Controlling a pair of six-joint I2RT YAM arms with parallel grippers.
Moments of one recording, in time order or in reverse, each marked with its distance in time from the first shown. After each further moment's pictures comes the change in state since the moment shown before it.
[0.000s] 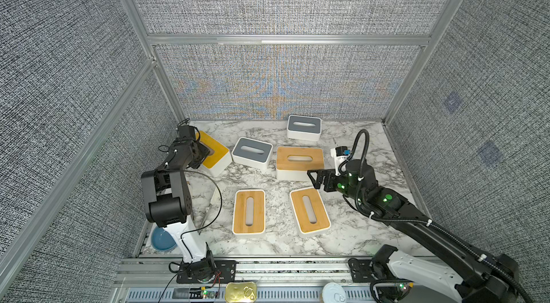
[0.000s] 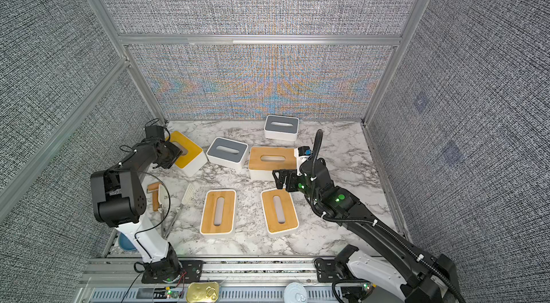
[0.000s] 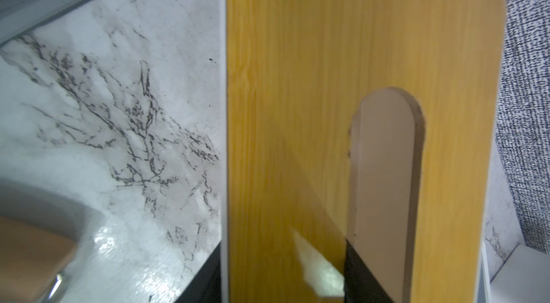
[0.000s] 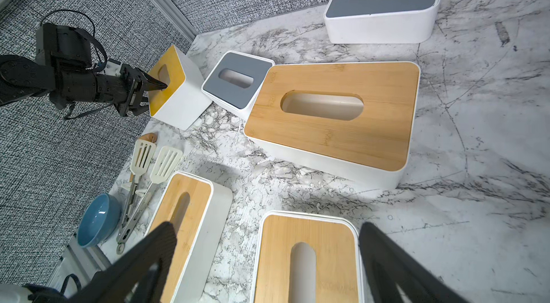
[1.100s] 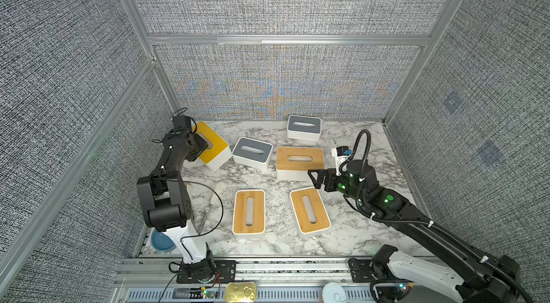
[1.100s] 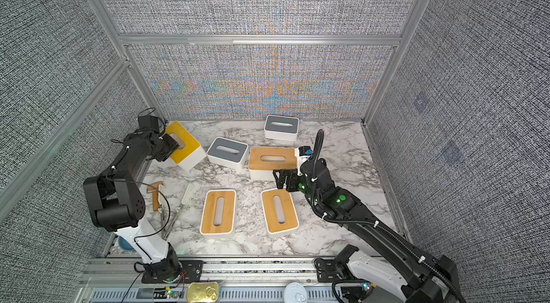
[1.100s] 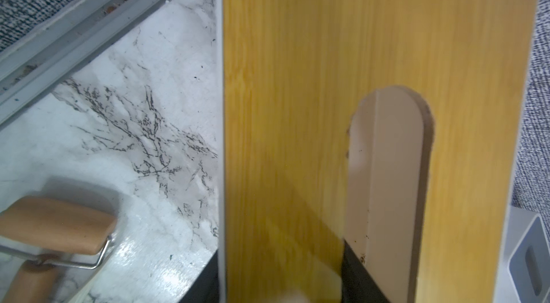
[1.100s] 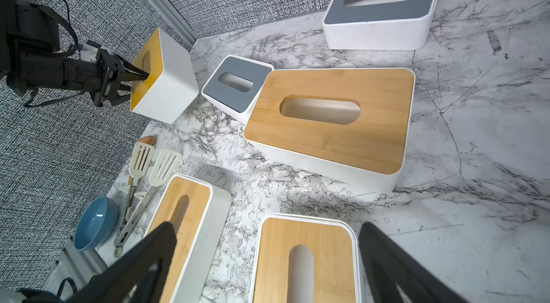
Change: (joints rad) left arm -0.009 -0.059 0.168 -0.201 0.034 0.124; right arm 0.002 -0.017 0.001 0.000 0.022 -0.008
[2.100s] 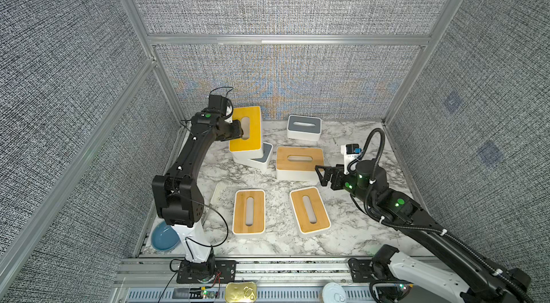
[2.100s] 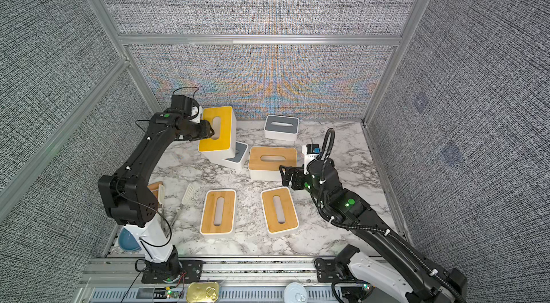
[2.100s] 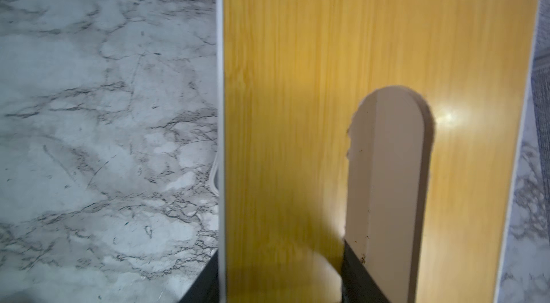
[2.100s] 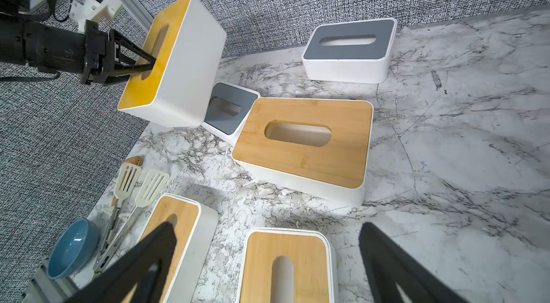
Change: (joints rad) left arm -0.358 0.027 0.314 -0.211 0.108 0.416; right arm -0.011 -0.075 0.035 -0.053 0.100 -0.045
